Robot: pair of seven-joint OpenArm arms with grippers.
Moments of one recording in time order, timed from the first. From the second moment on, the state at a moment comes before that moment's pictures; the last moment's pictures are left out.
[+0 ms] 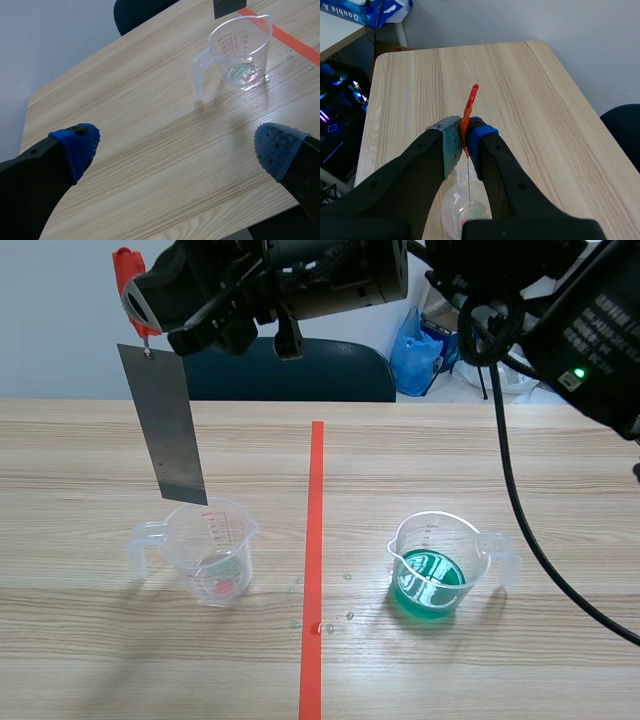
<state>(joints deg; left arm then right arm) 80.4 -19.1 -29.0 115.7 -0.3 -9.6 -38.4 32.3 18.2 -38.3 99.8 47.5 32.6 -35.1</state>
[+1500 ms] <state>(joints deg) 80.4 -19.1 -29.0 115.7 -0.3 -9.6 -38.4 29.5 29.8 -35.6 104.6 47.5 32.6 -30.3</state>
